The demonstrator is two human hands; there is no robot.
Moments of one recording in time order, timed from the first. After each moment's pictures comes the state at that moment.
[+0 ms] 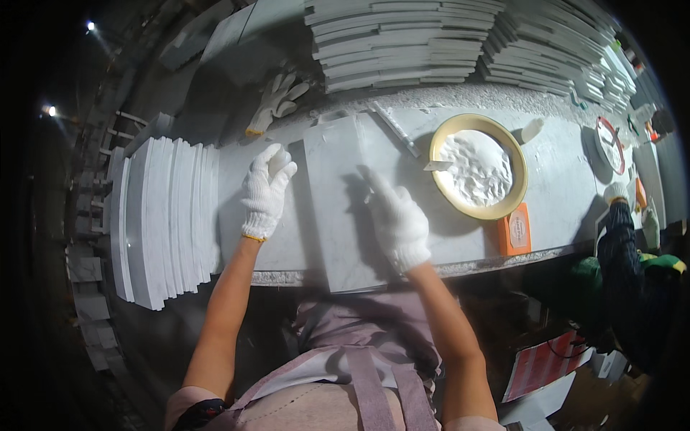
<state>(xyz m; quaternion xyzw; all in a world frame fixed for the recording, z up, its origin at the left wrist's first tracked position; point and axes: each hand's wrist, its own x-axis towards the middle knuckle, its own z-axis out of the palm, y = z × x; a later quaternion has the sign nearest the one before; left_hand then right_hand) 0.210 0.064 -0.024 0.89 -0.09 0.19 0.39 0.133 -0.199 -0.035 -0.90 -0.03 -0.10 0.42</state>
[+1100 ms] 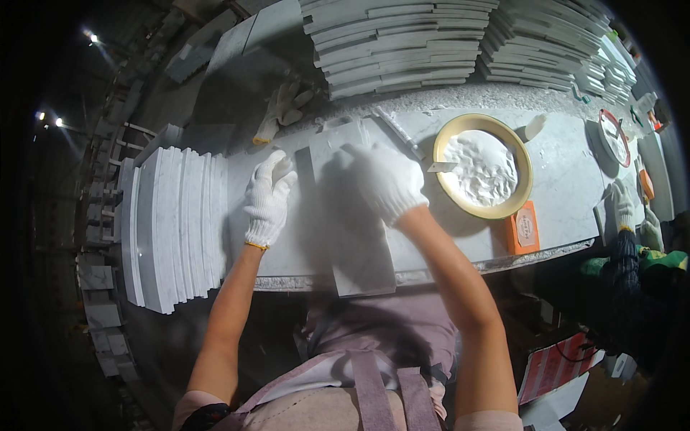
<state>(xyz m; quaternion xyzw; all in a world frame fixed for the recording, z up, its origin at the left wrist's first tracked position) 0.207 0.067 -0.009 0.93 -0.08 0.21 0.28 0.208 -0.192 0.014 -0.95 -0.11 -0.02 0.29</state>
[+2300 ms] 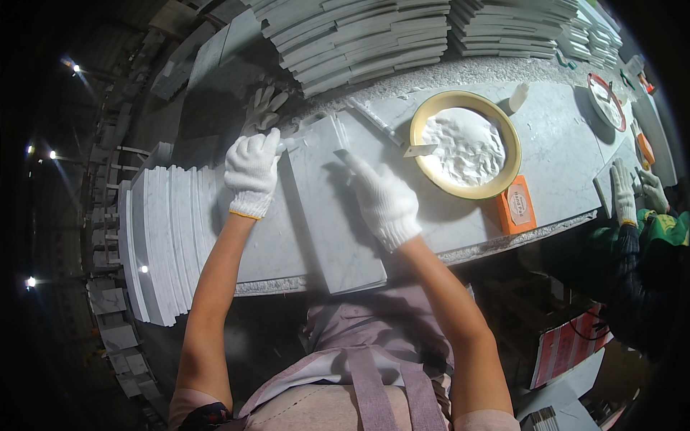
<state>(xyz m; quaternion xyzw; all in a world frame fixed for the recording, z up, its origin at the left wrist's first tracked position) 0.275 0.051 0.010 0.90 -0.29 0.31 -0.12 0.156 -0.198 -0.050 -0.89 -0.03 -0.18 0.41</state>
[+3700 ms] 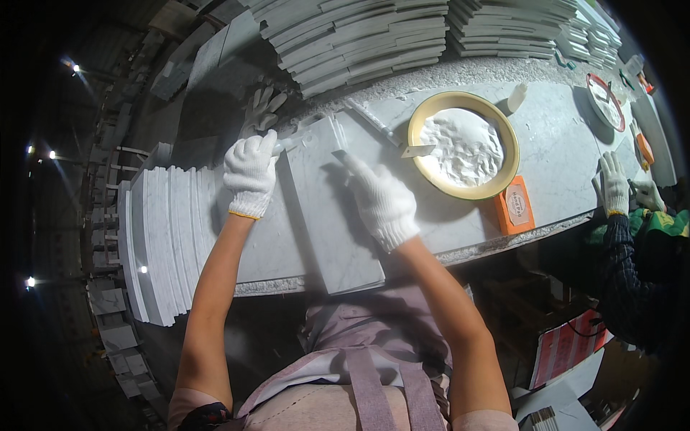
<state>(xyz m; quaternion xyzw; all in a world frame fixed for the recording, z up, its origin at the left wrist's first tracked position) 0.270 0.050 0.010 0.92 -0.25 0.28 -0.11 0.156 -0.201 -0.053 -0.88 -0.04 -0.15 0.44</state>
